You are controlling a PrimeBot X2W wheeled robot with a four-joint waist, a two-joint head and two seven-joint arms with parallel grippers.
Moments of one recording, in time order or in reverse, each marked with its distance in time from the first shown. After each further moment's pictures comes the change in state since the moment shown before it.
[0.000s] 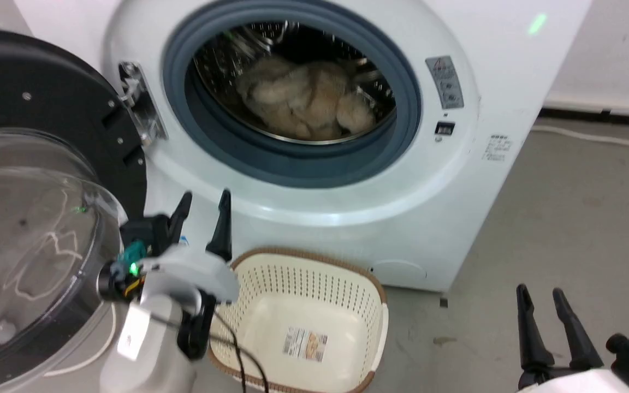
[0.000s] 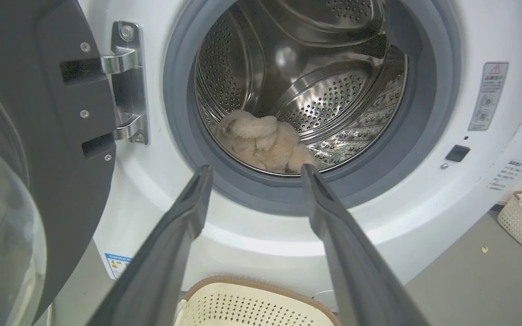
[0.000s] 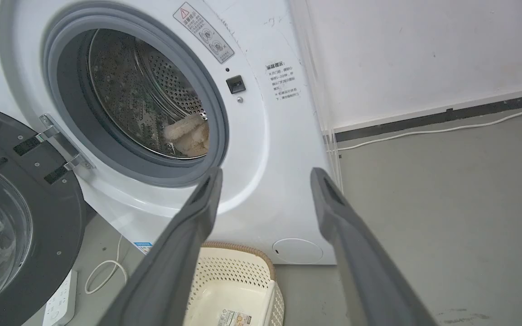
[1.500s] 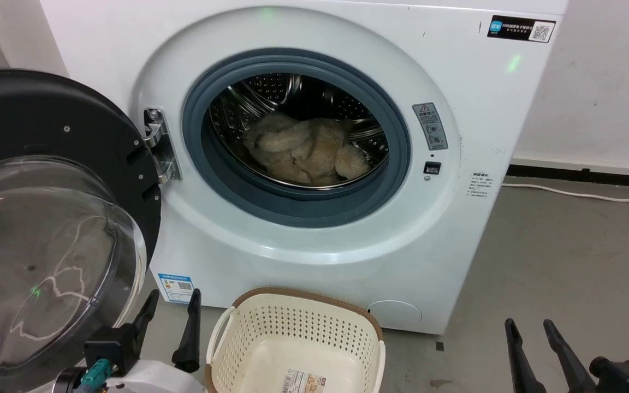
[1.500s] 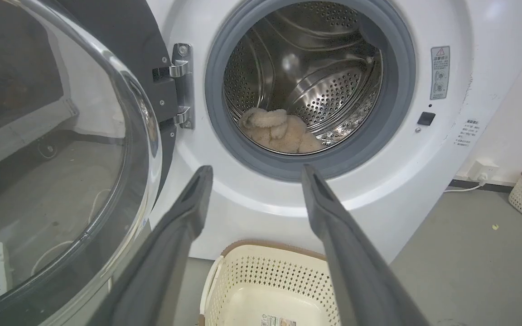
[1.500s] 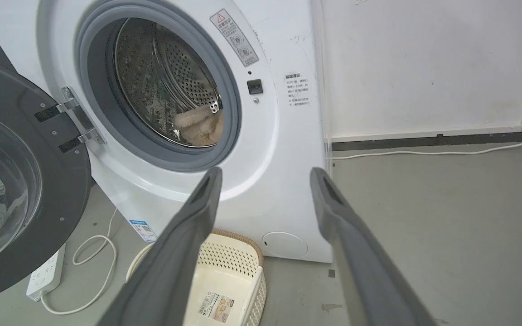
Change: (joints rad) left arm 0.495 0.146 -0.015 -0.525 0.006 0.105 0.094; right arm 0.098 0.000 0.009 -0.049 -0.114 0.000 0.079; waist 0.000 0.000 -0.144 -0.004
